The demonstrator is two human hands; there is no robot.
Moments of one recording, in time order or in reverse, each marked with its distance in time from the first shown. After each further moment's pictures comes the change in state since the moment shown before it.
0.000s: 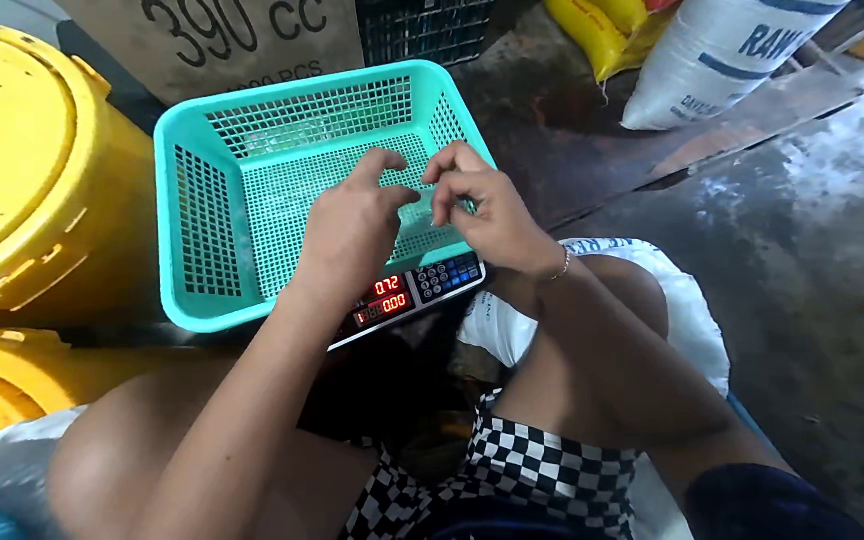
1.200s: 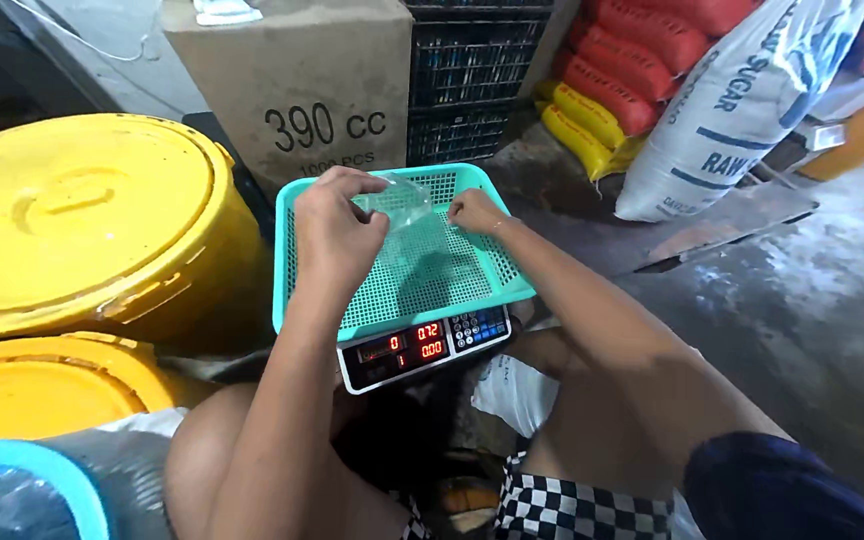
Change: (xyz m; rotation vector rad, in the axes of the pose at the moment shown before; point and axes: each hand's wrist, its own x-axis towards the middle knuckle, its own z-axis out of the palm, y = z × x) left_hand -0.017 -0.035 -0.089 -0.237 0.431 -0.312; right_hand 0.125 0.092 0.013 -0.495 -0.306 0.475
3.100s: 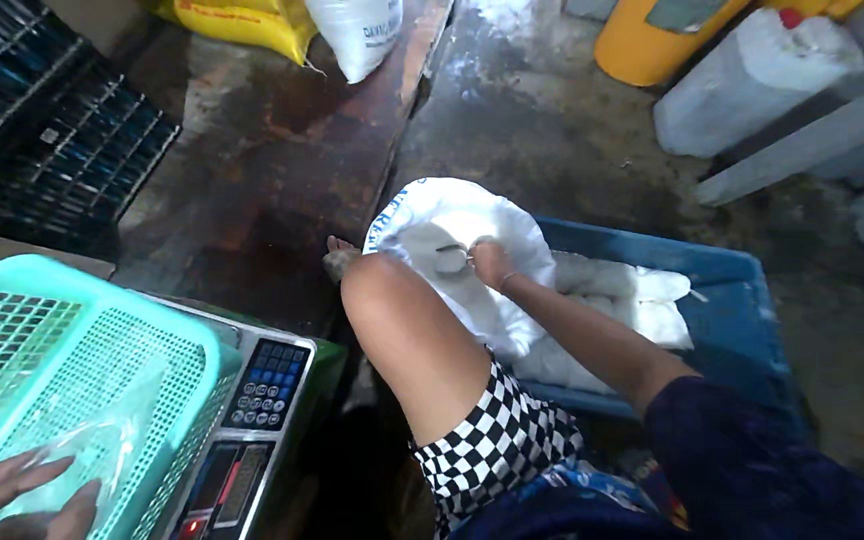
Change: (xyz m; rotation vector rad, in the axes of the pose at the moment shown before) left_hand -0.032 0.027 0.095 -0.022 -0.664 0.166; right_hand -0.410 0.279 0.108 0.160 0.049 1.047
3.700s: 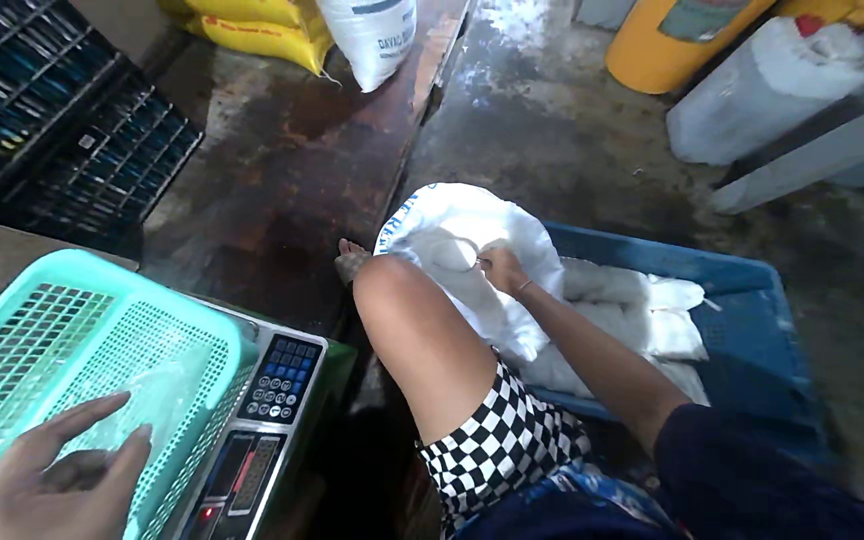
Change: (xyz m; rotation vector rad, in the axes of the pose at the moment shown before) left_hand 0.013 0.012 0.012 0.073 0.003 -0.123; right_hand -0.020 0.006 -0.010 0.269 0.084 0.011
